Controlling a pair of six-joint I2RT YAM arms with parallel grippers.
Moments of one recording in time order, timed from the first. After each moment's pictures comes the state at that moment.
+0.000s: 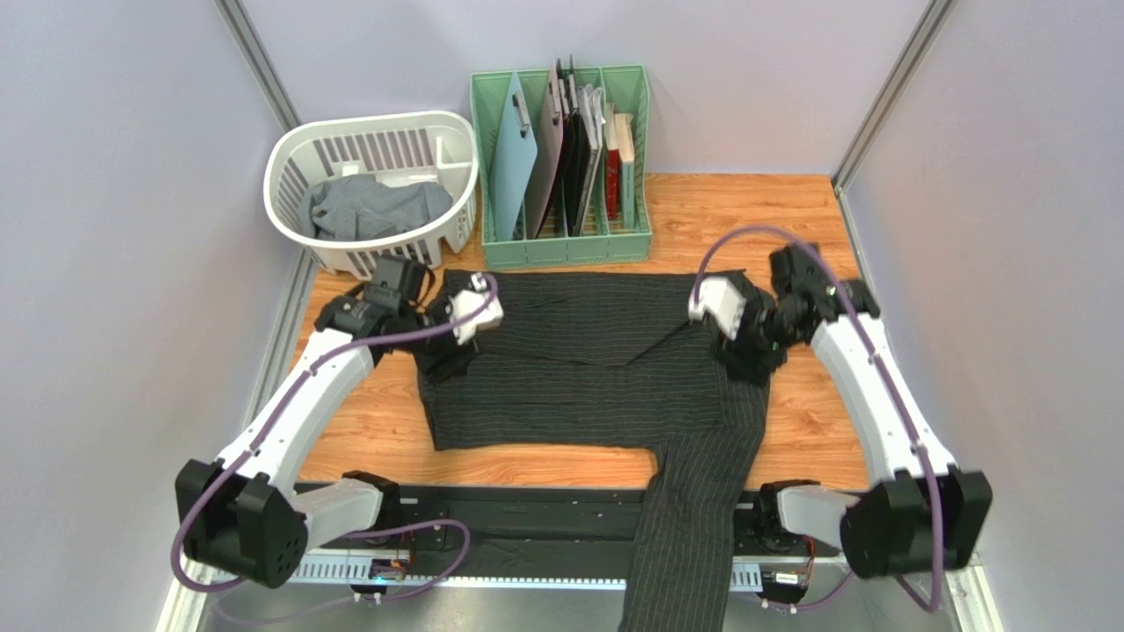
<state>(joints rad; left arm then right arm) -0.27 1.17 1.00 -0.88 0.44 0.79 0.08 1.26 1.15 -1.14 -0.38 -1.02</state>
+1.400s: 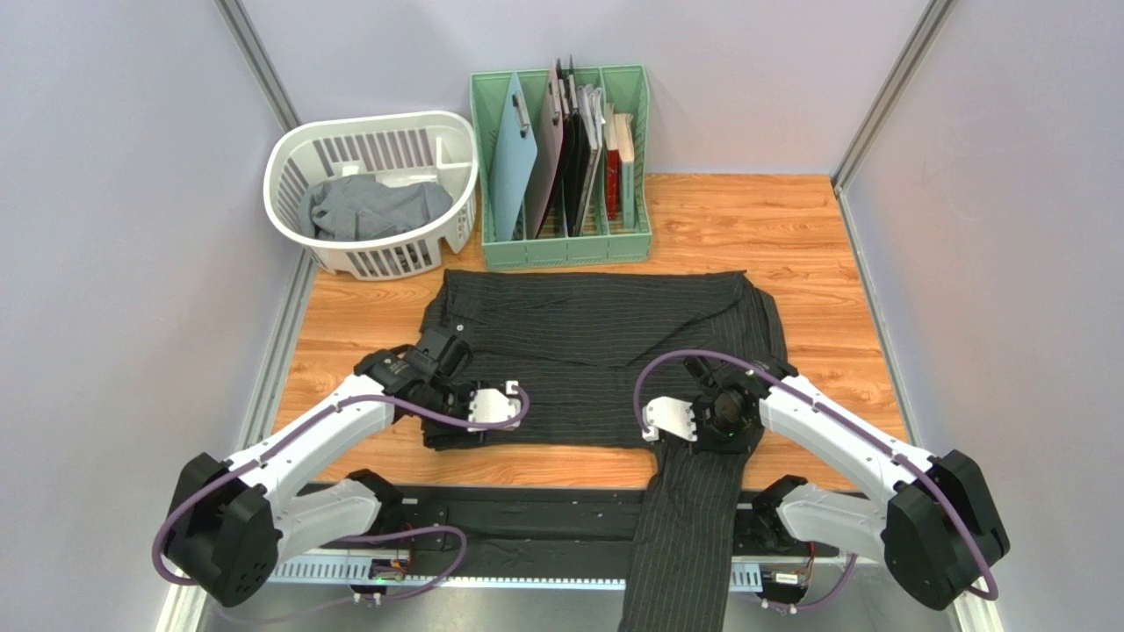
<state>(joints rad) -0.55 1.07 0.64 -0.87 0.29 1.00 0.58 1.11 0.64 -1.01 -0.14 -0.99</state>
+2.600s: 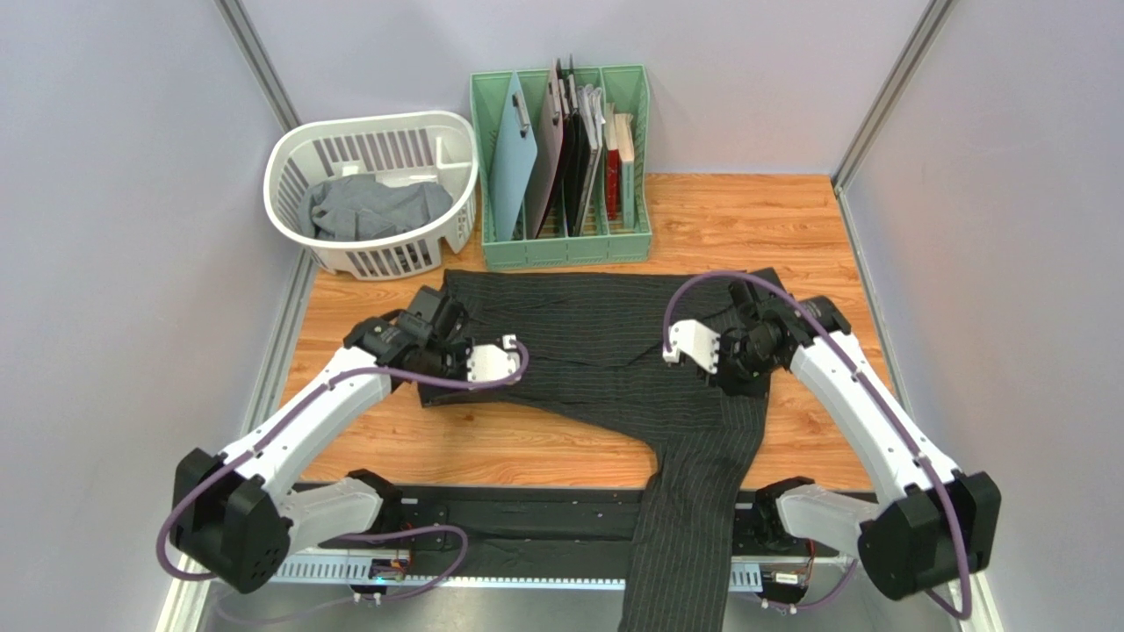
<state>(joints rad) -0.51 1.10 0.84 -0.92 0.17 0.96 0.32 1.13 0.99 -1.20 -0.23 -1.04</state>
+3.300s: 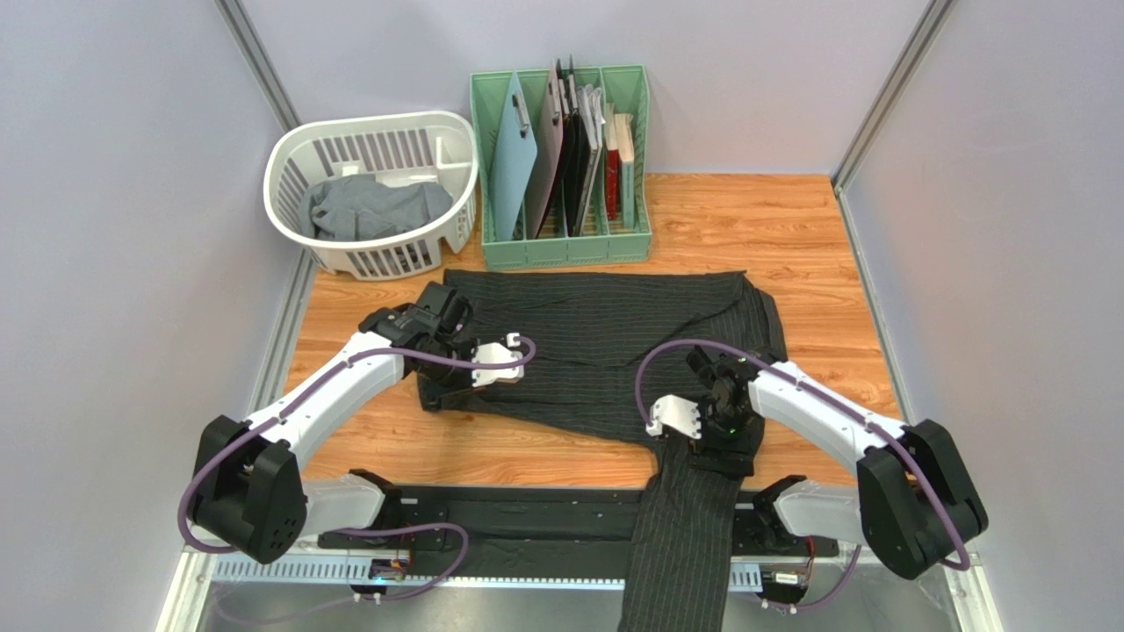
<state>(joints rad) -0.45 1.25 0.86 -0.90 0.25 1.00 0.49 1.22 0.64 -1.06 -0.13 -0.98</state>
